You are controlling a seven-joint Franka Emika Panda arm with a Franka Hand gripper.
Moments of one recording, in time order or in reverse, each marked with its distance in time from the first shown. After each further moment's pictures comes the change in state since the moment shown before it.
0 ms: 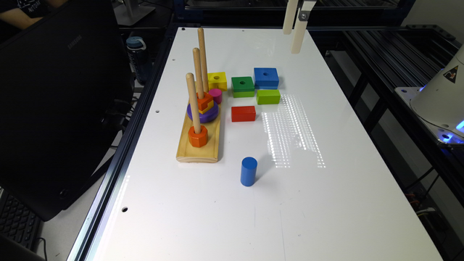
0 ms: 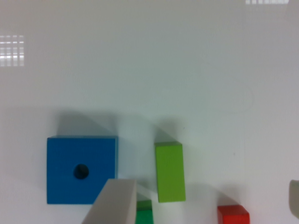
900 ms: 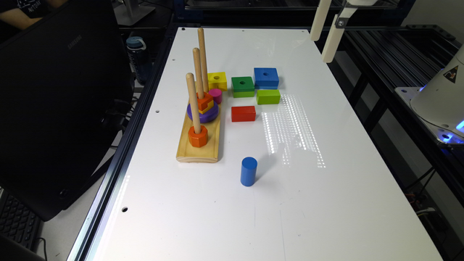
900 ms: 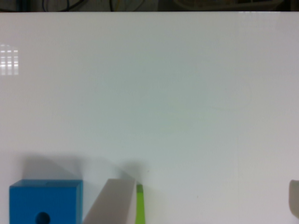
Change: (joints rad) arm 0.098 -0.182 0.001 -0.155 0.016 -0.022 0.086
